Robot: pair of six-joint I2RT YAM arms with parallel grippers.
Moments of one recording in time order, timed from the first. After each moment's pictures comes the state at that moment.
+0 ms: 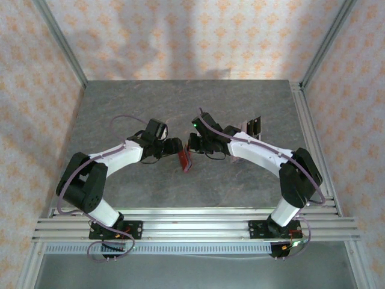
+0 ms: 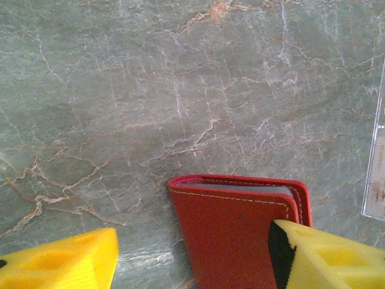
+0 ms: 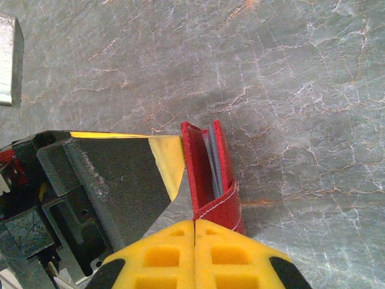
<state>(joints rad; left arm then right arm) -0.41 1.57 0.87 -0.26 0.21 -0.70 0.77 1.66 1.25 -0.51 -0.13 0.81</state>
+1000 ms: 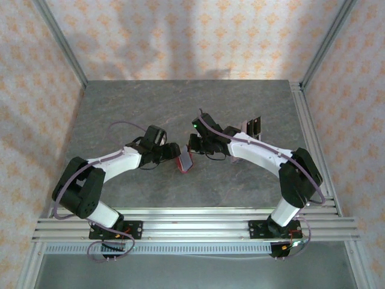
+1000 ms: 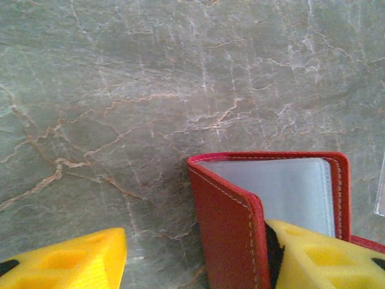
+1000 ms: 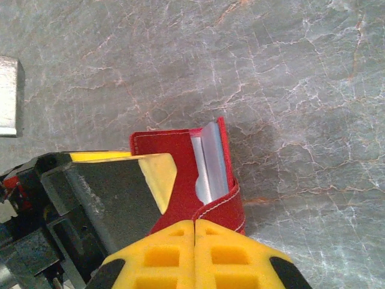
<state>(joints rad) -0.43 1.52 0.78 -0.21 0.16 -0.76 0.77 1.66 1.23 -0.51 -0.13 0.81</state>
